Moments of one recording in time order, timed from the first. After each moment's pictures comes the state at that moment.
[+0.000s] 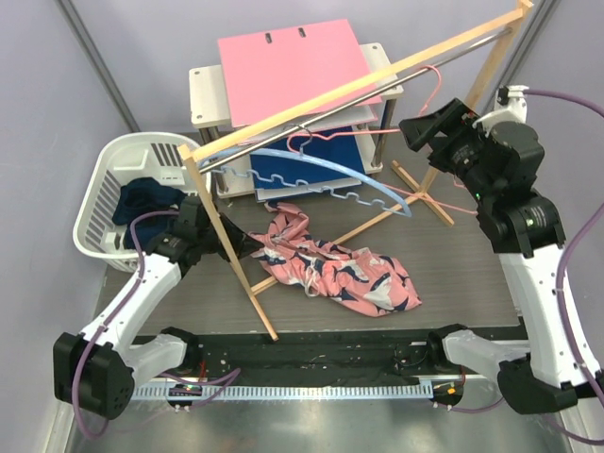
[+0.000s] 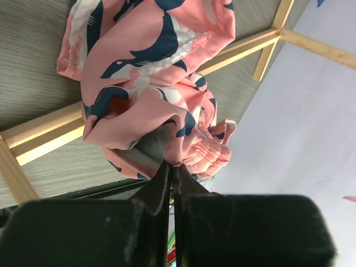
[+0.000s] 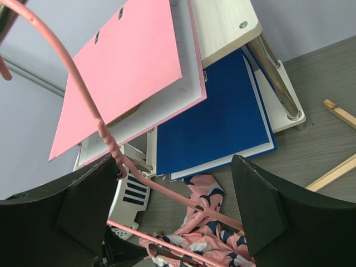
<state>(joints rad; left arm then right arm) -0.32 1.07 0.80 -0.52 0.37 -1.19 0.27 1.12 1.61 -0.60 0.05 0.67</state>
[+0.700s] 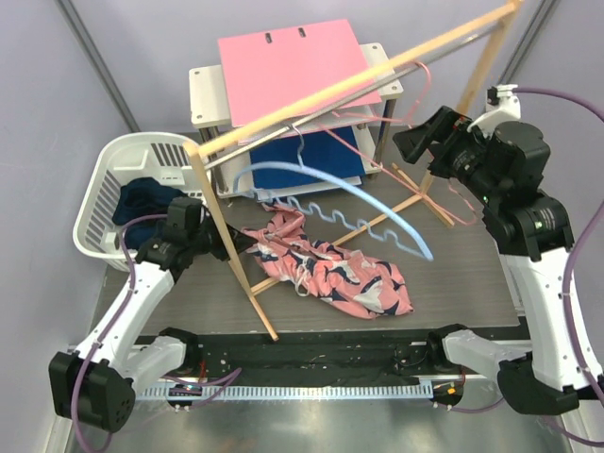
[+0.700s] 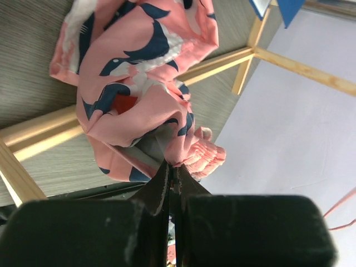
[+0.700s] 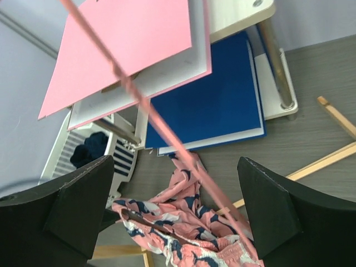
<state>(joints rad) -0.25 1.01 0.80 -0.54 0.37 -1.22 0.27 1.07 1.64 -0.71 -0.02 0.54</state>
